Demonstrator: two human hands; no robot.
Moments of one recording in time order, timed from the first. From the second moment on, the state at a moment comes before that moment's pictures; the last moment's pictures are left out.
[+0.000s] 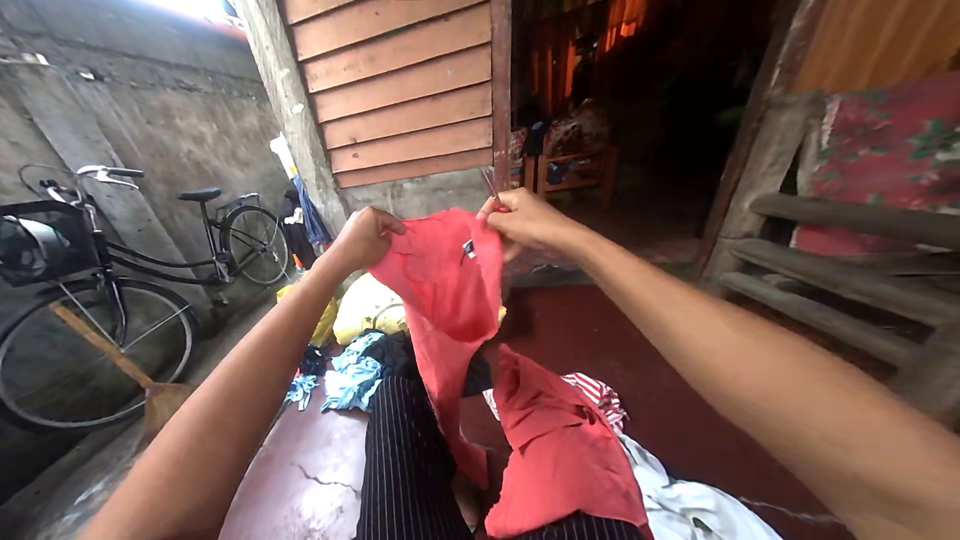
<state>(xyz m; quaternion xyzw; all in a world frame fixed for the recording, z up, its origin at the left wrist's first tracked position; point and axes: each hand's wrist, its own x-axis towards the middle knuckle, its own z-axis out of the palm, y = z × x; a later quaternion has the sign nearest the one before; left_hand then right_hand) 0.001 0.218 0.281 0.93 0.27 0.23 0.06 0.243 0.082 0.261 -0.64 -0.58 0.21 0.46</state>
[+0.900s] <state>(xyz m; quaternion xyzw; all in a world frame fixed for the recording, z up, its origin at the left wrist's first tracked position) -0.009 0.233 0.249 0.94 0.17 0.24 0.16 0.224 0.119 0.263 -0.63 -0.39 0.33 0.59</state>
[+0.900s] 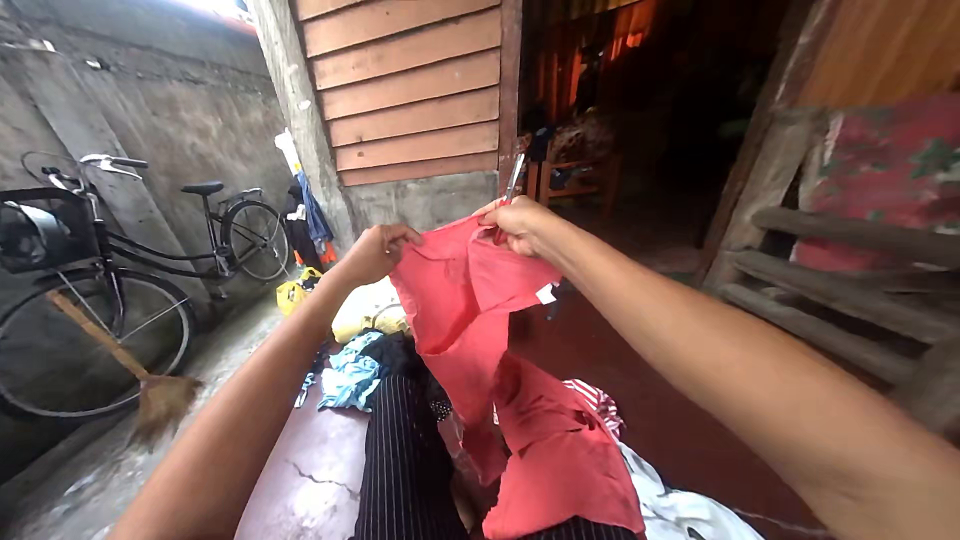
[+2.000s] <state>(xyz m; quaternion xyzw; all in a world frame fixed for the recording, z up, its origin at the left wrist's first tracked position) -0.026 0.230 0.283 0.90 0.32 0.19 0.24 0.218 0.121 0.263 -0.60 -0.42 0.28 0.62</state>
